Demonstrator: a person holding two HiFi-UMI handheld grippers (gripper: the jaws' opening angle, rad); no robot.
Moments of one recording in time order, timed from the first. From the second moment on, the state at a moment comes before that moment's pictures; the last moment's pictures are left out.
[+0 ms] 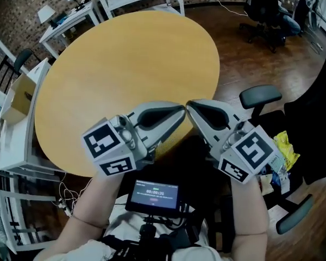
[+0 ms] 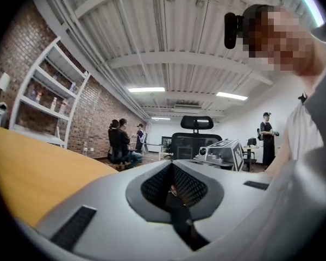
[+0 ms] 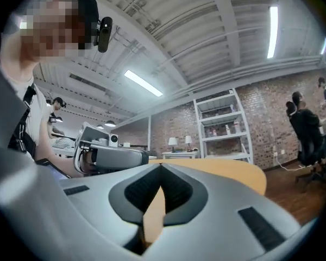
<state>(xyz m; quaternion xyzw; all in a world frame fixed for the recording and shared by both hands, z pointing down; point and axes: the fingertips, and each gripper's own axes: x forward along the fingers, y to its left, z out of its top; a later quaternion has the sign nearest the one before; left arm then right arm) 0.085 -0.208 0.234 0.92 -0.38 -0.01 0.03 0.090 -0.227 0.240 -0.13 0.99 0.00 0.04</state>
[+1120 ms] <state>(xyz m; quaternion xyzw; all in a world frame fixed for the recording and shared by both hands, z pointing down) -0.247 -0.068 0.292 0.74 -0.67 0.06 0.03 -0.218 -0.098 0.269 0.09 0.99 -0.02 -0.04</state>
